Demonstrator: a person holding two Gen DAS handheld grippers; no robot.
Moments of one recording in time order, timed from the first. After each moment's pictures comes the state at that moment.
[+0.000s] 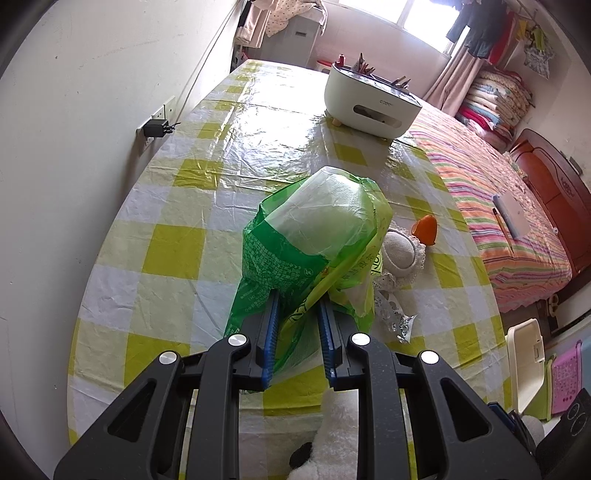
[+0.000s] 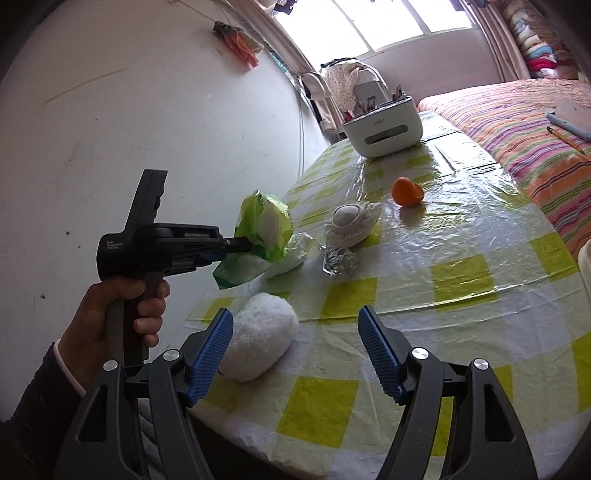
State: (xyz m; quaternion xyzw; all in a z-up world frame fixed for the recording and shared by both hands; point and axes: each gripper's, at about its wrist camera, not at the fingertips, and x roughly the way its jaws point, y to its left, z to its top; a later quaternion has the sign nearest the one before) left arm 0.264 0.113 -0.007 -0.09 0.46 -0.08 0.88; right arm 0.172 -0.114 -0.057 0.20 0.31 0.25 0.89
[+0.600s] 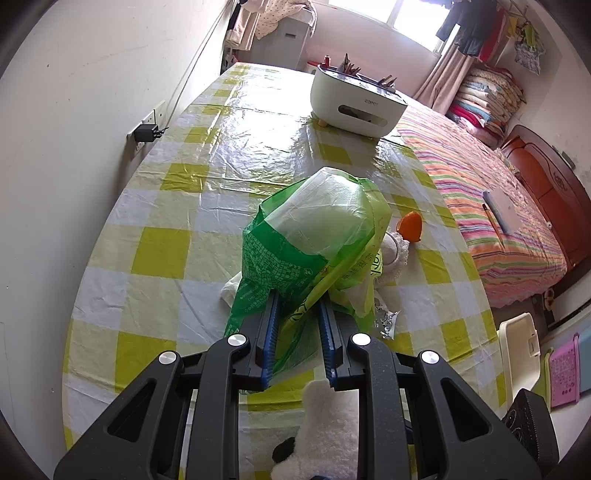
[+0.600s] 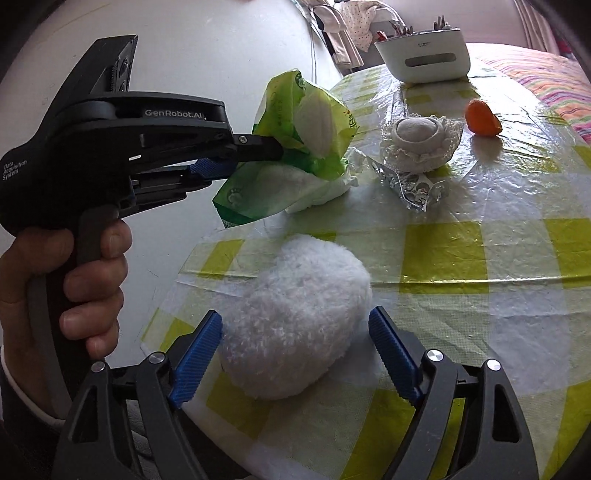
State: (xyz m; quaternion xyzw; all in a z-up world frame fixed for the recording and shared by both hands) left arm 0.258 0.103 -0.002 -0.09 0.46 -0.09 0.88; right arm 0.213 -0.016 -0.095 0.14 0.41 0.27 0.86
